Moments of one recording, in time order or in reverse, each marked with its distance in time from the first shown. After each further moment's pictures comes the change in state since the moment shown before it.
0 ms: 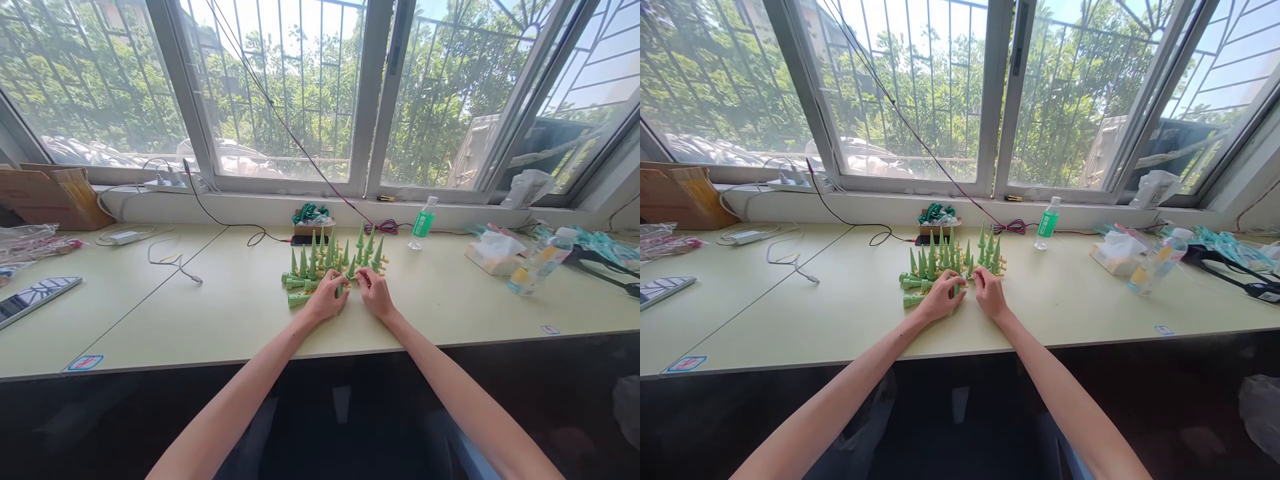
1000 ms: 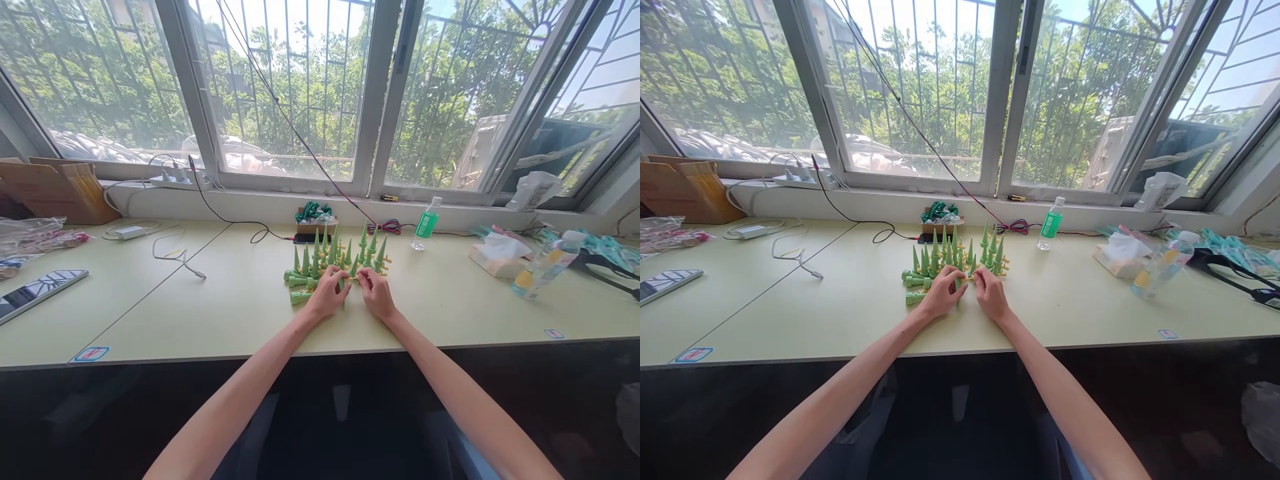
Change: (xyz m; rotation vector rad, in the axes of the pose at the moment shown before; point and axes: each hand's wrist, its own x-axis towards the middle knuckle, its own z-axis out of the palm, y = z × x) left_hand 0.002 0.000 0.001 -0.057 0.092 -0.004; right_hand -0.004 -0.004 -0.002 -0.017 -0.025 -0.038
